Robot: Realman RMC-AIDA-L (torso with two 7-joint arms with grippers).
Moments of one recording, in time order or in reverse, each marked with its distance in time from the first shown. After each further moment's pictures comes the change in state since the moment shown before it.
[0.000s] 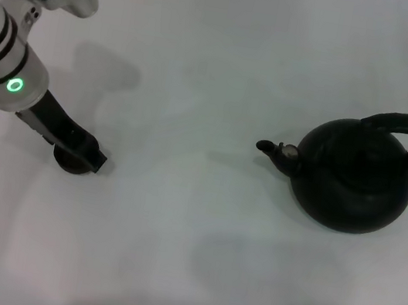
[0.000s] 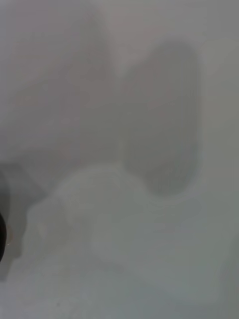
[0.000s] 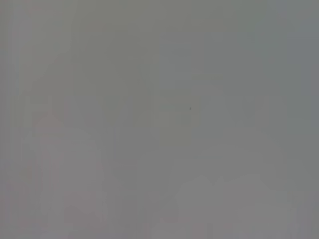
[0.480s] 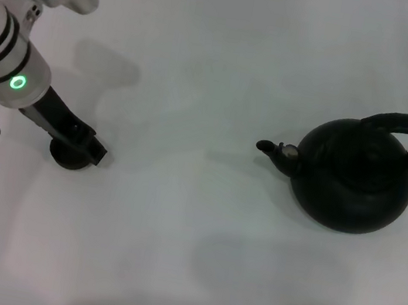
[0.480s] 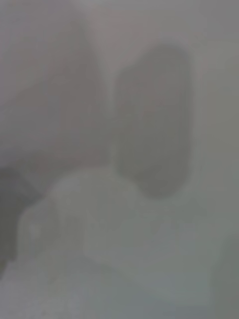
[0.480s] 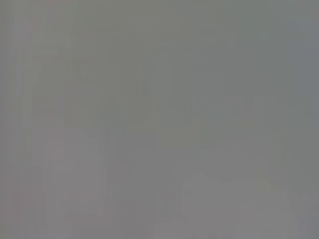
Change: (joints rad) left arm -0.003 0.001 -0.001 -0.021 -0.004 0.041 0.002; right arm 0.001 0.000 0.000 -0.001 -0.002 0.000 0.000
